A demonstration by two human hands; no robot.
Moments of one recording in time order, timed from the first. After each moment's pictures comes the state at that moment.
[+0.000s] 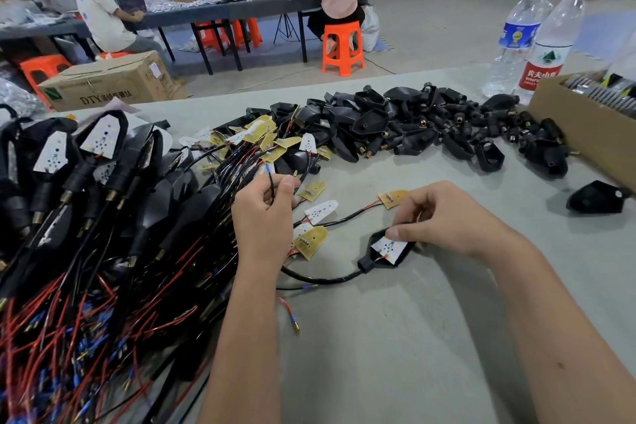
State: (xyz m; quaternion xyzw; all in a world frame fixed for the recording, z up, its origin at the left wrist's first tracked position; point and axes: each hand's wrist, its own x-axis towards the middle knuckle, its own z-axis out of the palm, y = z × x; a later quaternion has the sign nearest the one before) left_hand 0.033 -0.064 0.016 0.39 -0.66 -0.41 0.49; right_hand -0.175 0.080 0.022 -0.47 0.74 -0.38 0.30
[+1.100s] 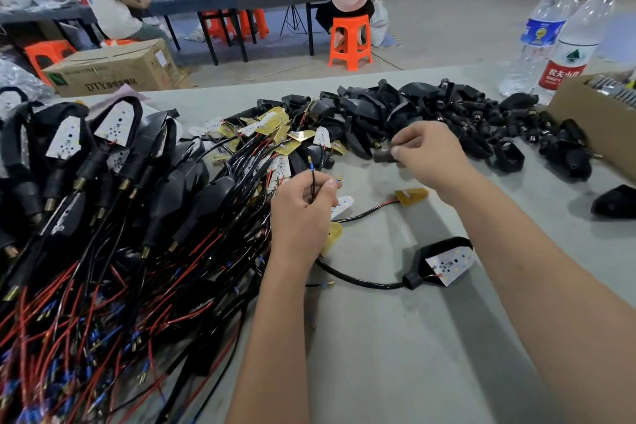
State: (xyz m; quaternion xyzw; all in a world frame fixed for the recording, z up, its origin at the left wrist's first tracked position) left_hand 0.022 -0.060 0.012 0.35 -0.67 -0.48 0.44; right_hand -0.188 -0.016 0.041 -0.37 0.79 -0.47 0.14
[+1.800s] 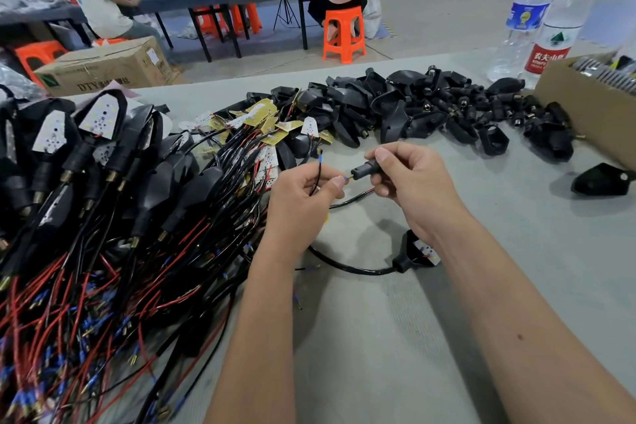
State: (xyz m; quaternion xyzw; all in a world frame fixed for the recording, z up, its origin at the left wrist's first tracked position) left_hand 0.020 -0.049 0.013 0.30 -0.73 -0.48 0.38; right_hand -0.132 0.034 0.017 -0.33 0.59 -0.68 0.29
